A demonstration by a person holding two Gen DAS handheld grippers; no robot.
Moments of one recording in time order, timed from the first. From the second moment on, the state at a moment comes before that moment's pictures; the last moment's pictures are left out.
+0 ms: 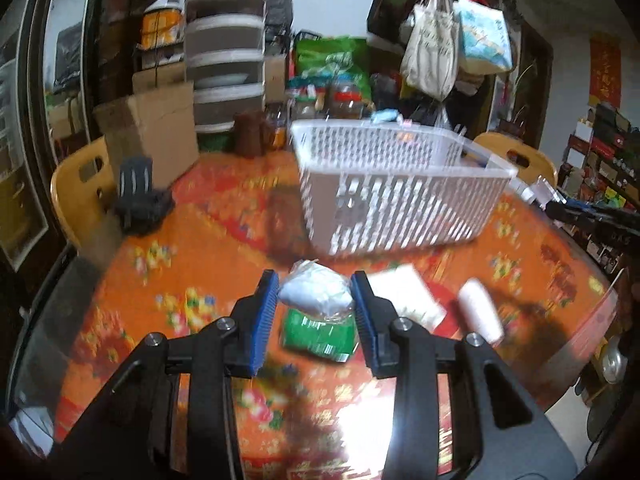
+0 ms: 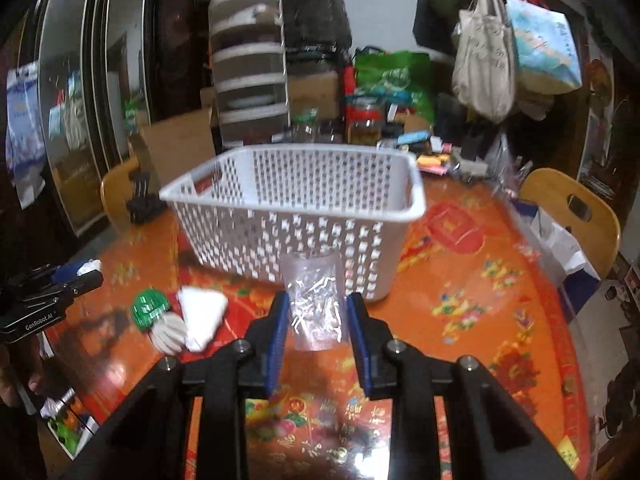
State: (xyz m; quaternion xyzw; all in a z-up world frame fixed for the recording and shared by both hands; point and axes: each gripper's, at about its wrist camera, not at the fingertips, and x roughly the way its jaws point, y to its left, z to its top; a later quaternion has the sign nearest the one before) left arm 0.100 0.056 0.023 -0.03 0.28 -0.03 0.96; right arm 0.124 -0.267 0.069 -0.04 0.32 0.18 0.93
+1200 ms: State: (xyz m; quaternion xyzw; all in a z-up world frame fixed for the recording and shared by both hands) left arm 0.368 -0.018 0.034 -0.03 0.46 -0.03 0.89; right arm 0.324 -0.213 0.056 -0.09 0.47 0.13 0.87
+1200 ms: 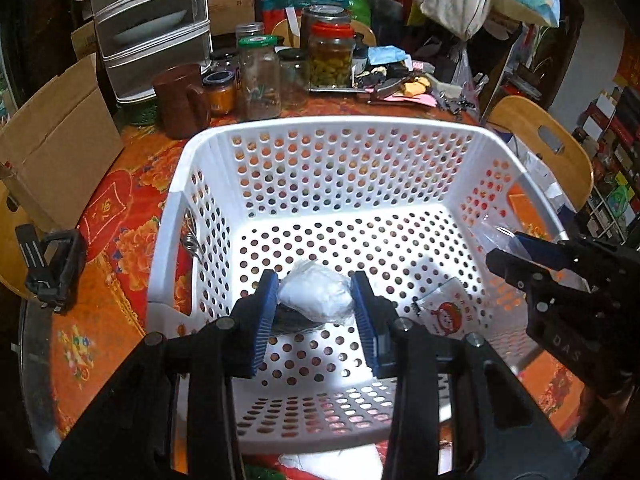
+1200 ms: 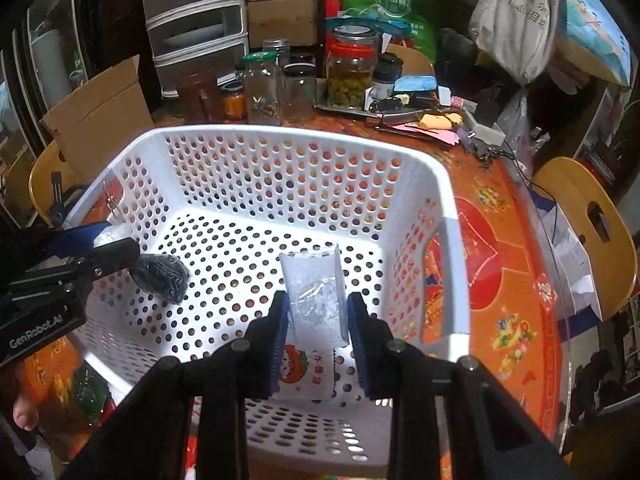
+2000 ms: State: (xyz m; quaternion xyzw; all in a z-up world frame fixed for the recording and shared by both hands) left arm 0.312 -0.022 0.055 0.01 0.35 0.00 0.94; right arm 0.297 -0.224 0.073 -0.07 0.41 0.14 0.90
